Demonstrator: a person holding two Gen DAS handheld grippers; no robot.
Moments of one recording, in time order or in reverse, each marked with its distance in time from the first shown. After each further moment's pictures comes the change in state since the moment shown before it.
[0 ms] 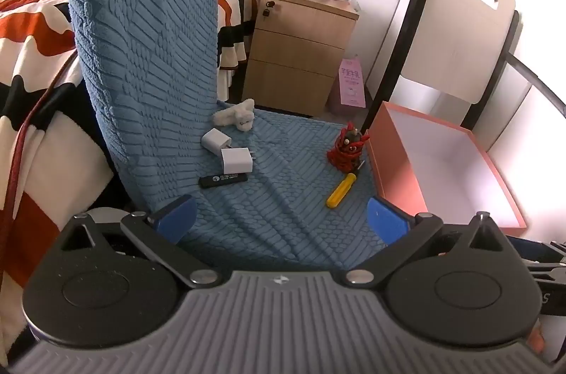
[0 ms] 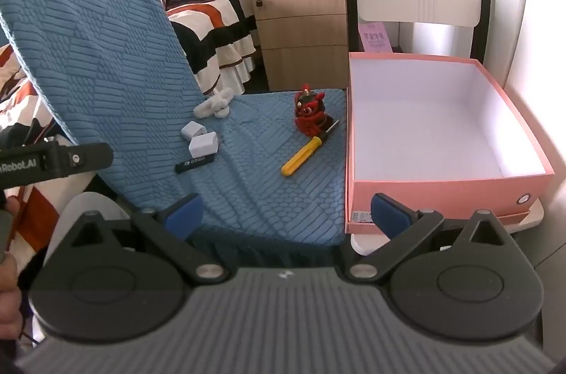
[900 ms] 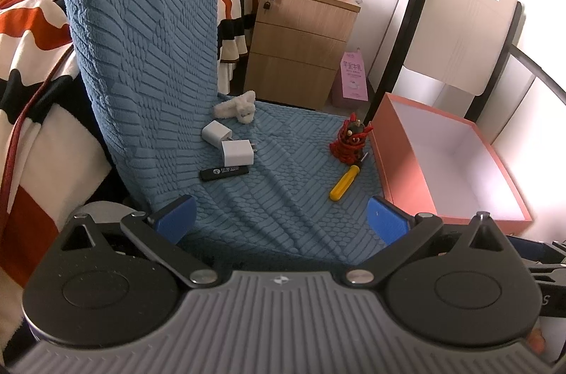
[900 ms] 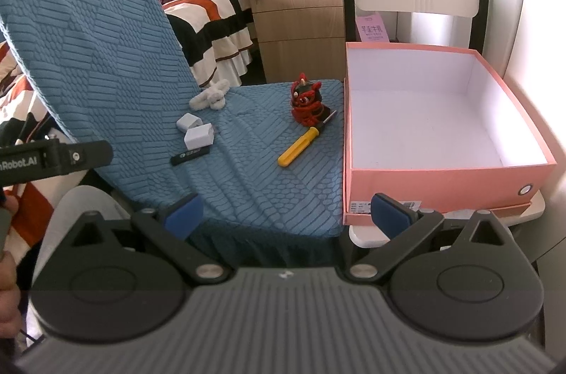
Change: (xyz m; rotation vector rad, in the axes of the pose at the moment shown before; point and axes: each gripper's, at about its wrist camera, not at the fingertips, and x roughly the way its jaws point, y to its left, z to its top) left arm 0.011 0.000 -0.007 0.010 0.022 0.008; right arm -0.003 -0.002 0.001 0.012 0.023 -0.010
